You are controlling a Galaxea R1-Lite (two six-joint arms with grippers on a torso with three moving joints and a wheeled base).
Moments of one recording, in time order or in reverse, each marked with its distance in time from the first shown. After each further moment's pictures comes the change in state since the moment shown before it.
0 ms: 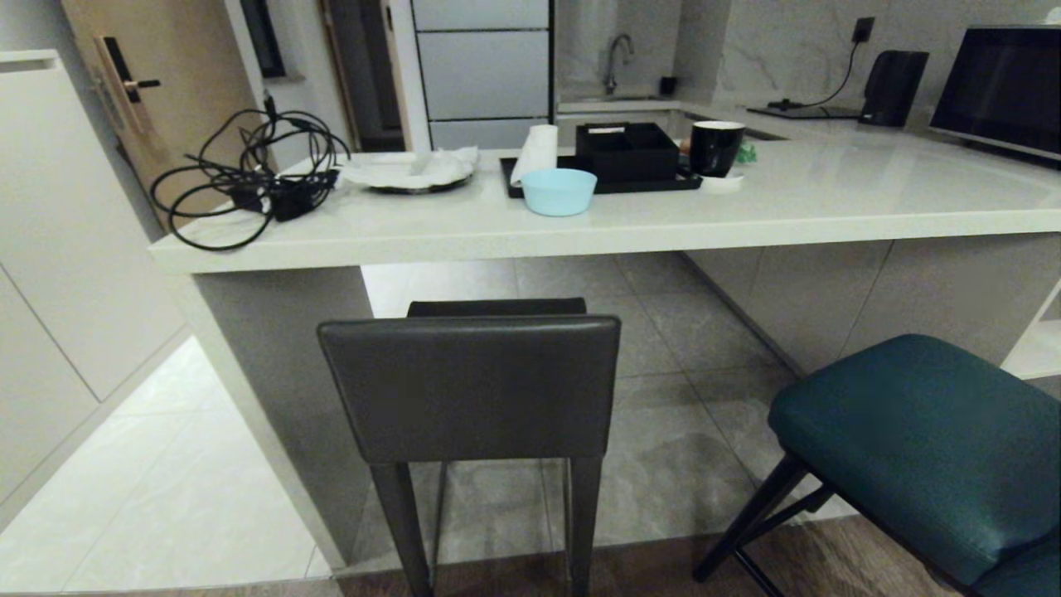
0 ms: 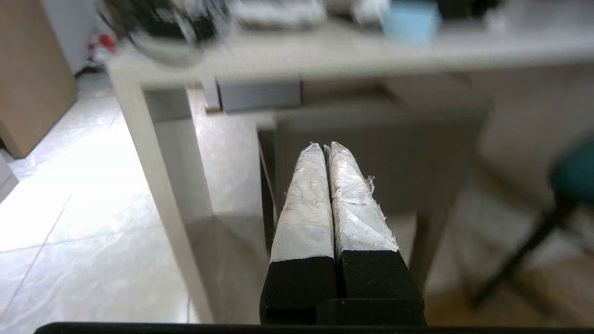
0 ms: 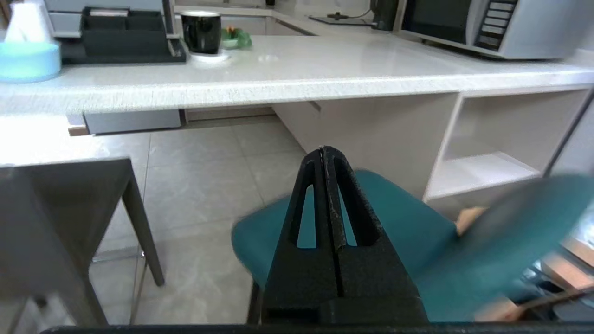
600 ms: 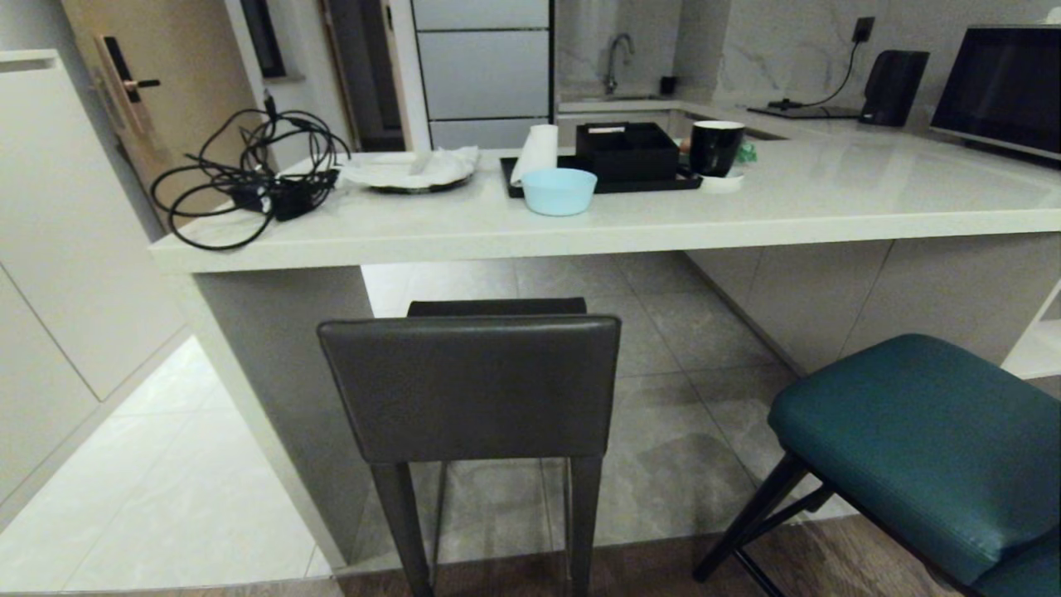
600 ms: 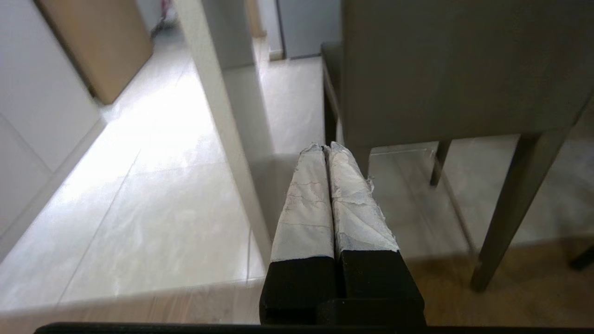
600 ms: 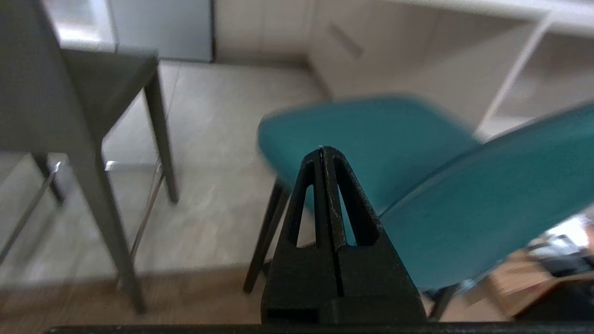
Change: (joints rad) left arm -0.009 -0.316 0.440 -0.009 0.188 0.128; right arm -0.023 -0.376 0.530 -0.028 0.157 -0.043
